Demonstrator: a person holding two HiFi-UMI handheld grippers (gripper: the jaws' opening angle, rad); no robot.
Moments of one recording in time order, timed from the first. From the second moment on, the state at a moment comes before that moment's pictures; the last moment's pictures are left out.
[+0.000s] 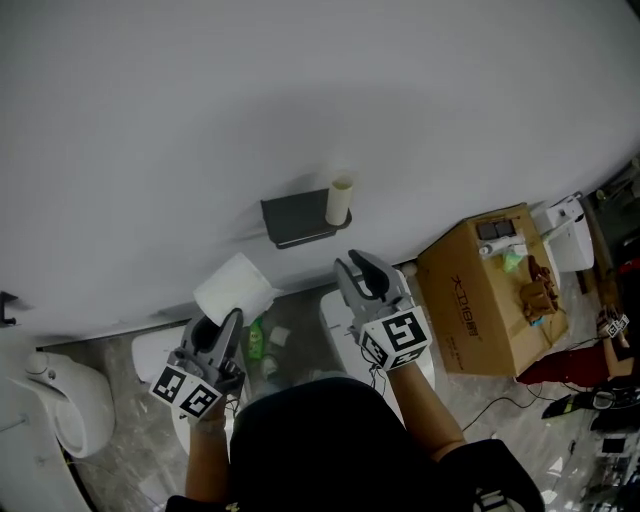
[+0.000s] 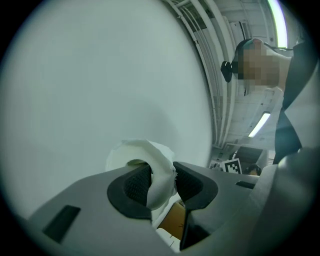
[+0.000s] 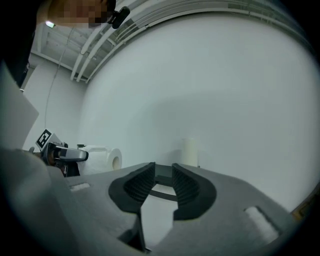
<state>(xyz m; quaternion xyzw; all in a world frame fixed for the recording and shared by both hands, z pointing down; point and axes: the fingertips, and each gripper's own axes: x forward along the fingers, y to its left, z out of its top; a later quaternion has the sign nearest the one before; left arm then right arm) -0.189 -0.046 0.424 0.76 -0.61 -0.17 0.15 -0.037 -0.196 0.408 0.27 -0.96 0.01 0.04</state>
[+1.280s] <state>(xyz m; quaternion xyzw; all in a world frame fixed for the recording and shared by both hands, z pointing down) -0.254 -0.050 0.437 0.72 -0.65 -0.17 0.14 -0.110 -0.316 0.407 0.31 -0.95 0.00 0.07</state>
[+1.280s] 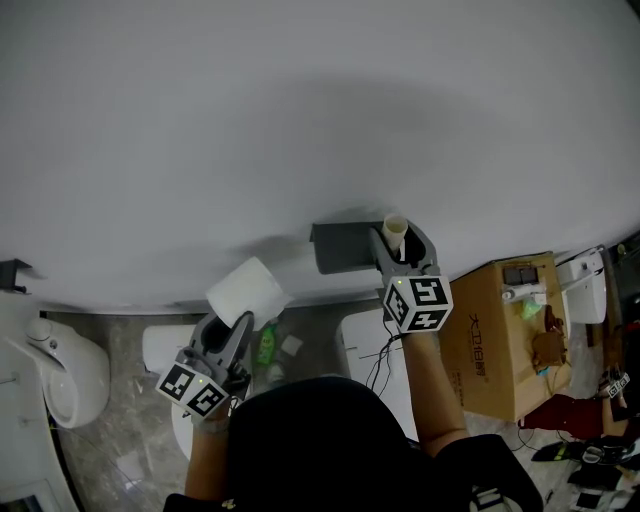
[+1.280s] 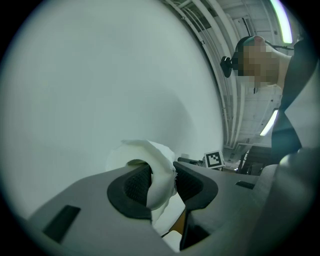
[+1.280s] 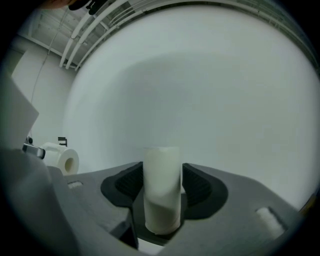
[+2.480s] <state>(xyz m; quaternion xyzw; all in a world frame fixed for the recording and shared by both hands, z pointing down) -0.180 -0.090 0.433 0.80 -0.56 -0.16 0.17 0.024 -0.280 0.411 0.39 -0.92 0.03 0.08</state>
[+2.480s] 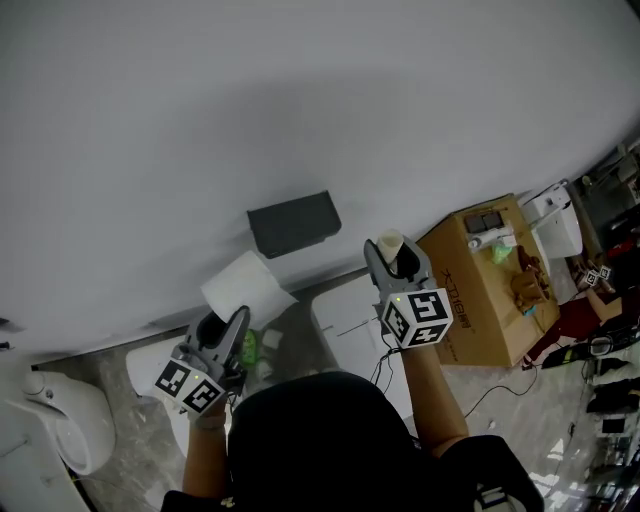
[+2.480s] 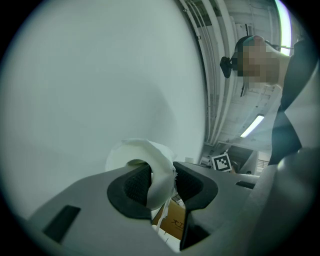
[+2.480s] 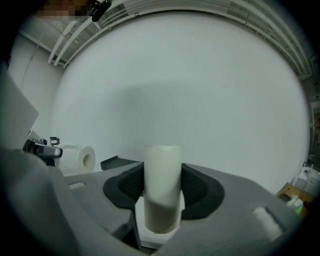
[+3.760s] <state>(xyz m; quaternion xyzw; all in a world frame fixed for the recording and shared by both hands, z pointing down) -0.135 -0.199 0.354 0.89 -0.44 -0.10 0.08 0.125 -0.217 0.459 0.49 -0.86 0.12 0.08</state>
